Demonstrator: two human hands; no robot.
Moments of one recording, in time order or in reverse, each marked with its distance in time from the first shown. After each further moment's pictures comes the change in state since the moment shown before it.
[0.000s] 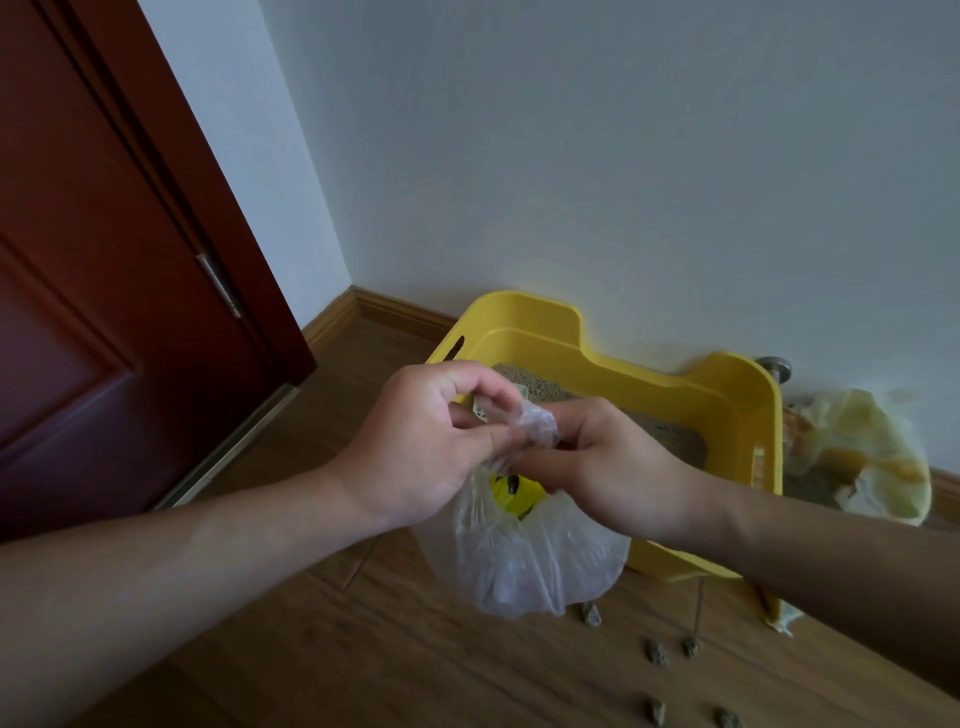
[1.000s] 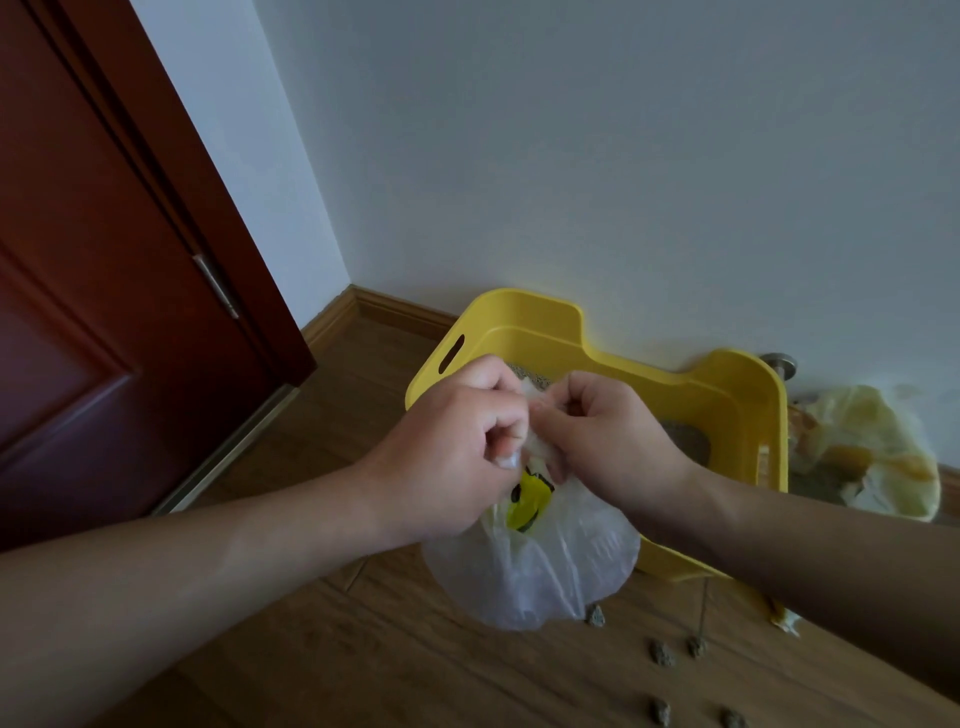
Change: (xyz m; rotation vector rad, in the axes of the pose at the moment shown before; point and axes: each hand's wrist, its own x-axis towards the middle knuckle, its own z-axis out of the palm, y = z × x) left_hand 0.007 -0.001 0.006 0.355 -0.123 0.317; right_hand 0.013 0.008 0.005 0.068 0.390 0.222
